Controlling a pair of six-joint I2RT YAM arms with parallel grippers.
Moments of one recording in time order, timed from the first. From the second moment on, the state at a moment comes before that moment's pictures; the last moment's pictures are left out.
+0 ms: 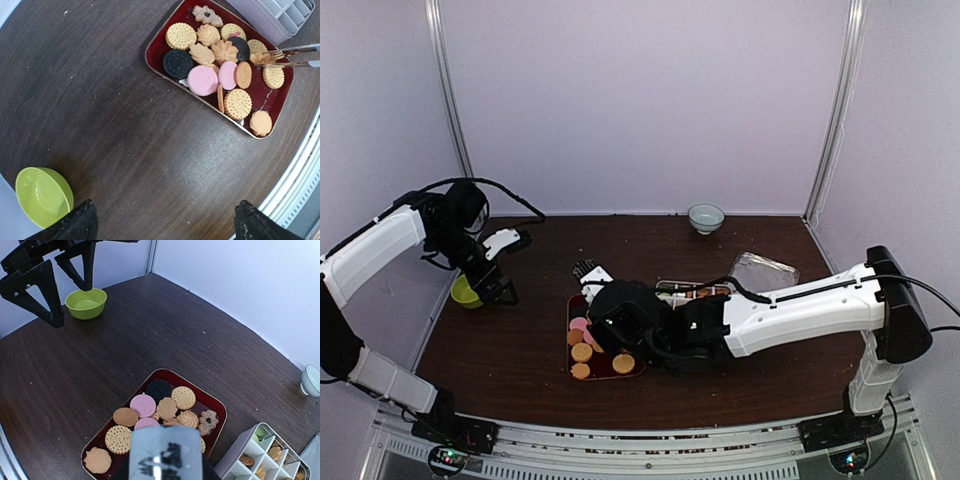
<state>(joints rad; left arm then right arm) -0.26 1.36 1.23 -1.13 0.27 0.57 1.35 1.84 1.39 -0.10 0.66 0.18</state>
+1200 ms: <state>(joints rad) -0.26 1.35 1.22 -1.13 0.30 0.57 1.19 1.48 1.09 -0.07 0.67 0.22</state>
